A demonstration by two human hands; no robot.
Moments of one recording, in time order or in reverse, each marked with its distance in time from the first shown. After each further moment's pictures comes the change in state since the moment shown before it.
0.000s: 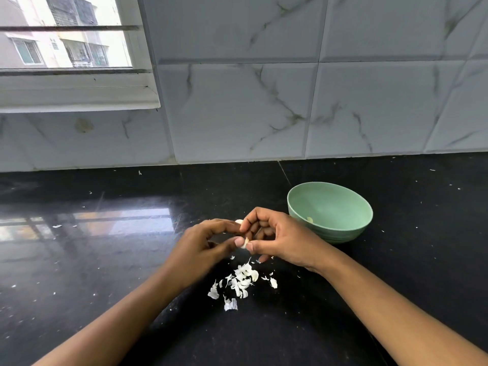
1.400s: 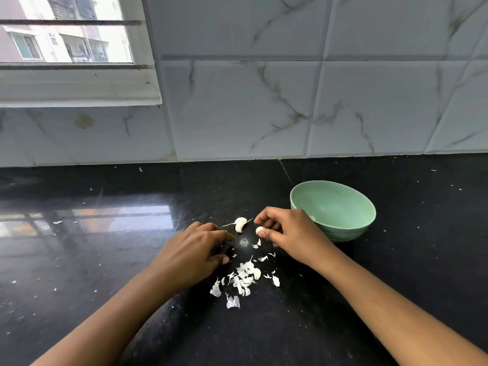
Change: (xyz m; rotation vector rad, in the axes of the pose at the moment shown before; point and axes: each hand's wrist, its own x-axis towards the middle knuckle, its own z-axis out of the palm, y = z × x) left_hand -0.002 0.002 -0.014 0.775 -0.272 -0.112; right_hand 0.006 0.019 -0.007 -0.493 0.259 -0.034
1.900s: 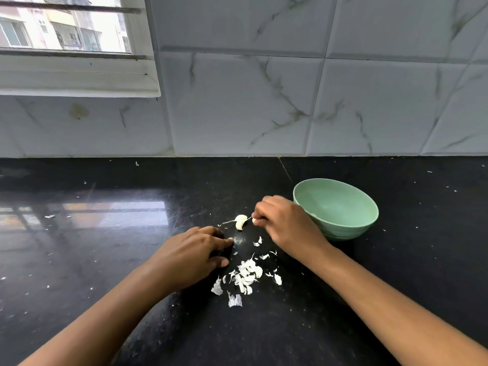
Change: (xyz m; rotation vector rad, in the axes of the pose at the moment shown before) left_hand 0.004 -0.012 0.004 0.050 -0.141 0.077; right_hand 0.016 0.005 0.016 -0.446 0.071 -0.349
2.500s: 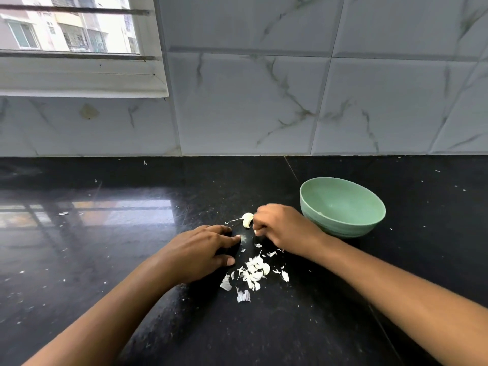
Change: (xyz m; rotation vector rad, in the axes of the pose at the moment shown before) left_hand 0.001 -0.004 -0.002 0.009 -0.087 0.017; right_hand 0.010 0.005 0.005 0.066 -0.188 -0.042
